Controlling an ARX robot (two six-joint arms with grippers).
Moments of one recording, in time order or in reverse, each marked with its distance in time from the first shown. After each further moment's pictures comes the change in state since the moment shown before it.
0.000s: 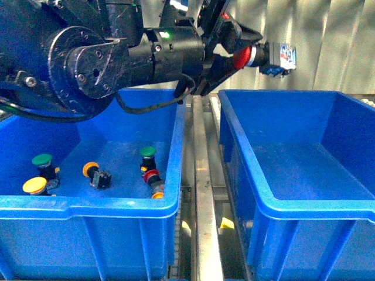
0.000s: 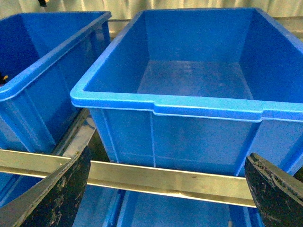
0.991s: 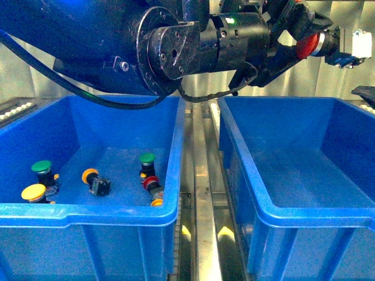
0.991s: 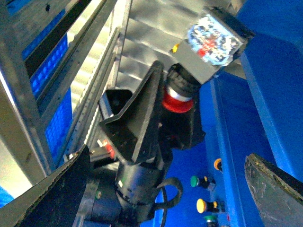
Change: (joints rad) left arm -0.114 0.067 0.168 -0.132 0.031 0.035; right arm 0.052 1.109 0.621 0.688 -0.174 1.249
